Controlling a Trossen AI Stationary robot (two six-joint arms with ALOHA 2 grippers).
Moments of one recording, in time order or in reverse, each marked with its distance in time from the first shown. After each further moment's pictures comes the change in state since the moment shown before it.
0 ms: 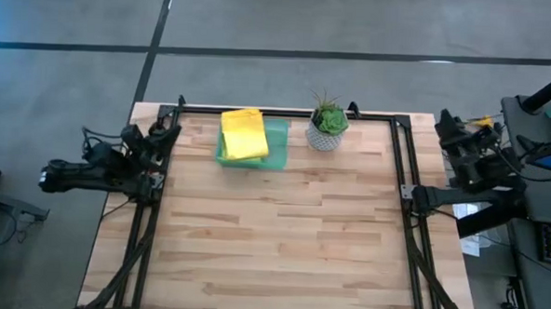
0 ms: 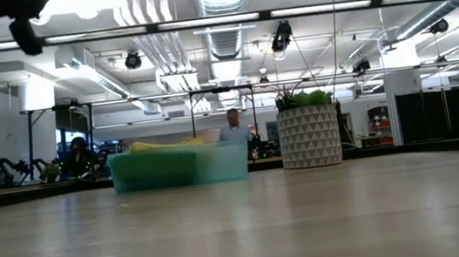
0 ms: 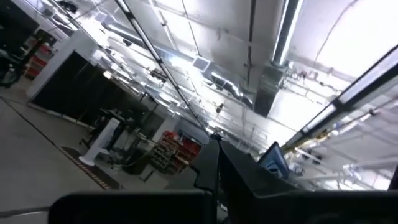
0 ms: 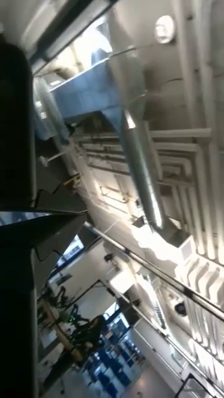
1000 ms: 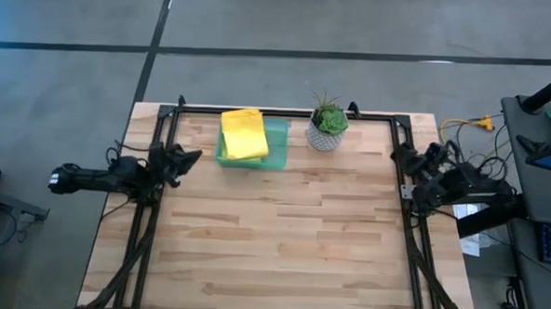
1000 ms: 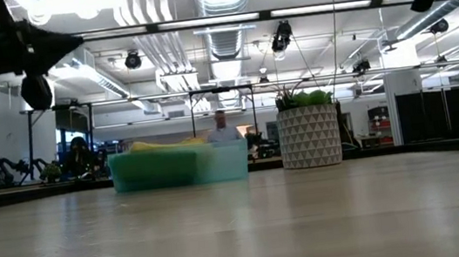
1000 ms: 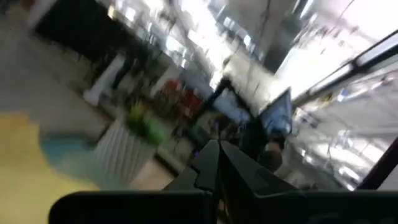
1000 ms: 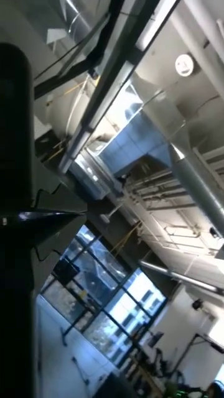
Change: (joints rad) left arm -0.041 -0.171 -0.264 -0.130 0.012 -0.194; right arm 0.005 -0.096 -0.321 -0.015 -0.195 0.477
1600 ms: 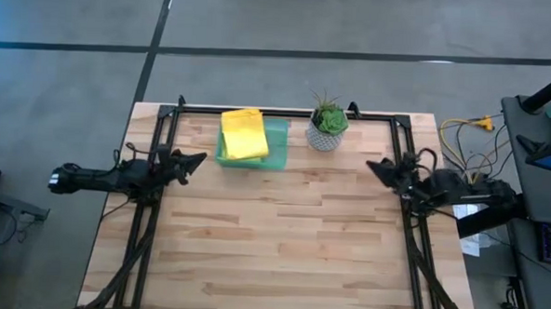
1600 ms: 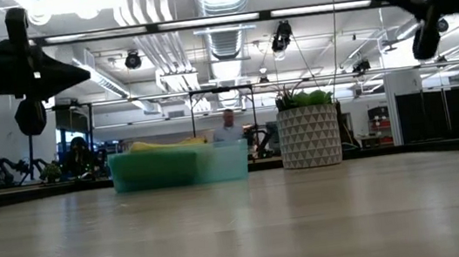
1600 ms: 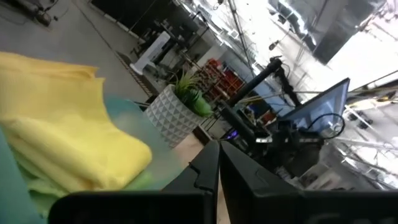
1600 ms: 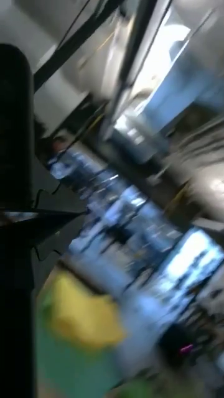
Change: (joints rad) left arm -0.001 0.000 -0.002 -0.251 -0.102 -0.190; right arm -0.009 -0.001 -0.123 -0.197 0.014 0.195
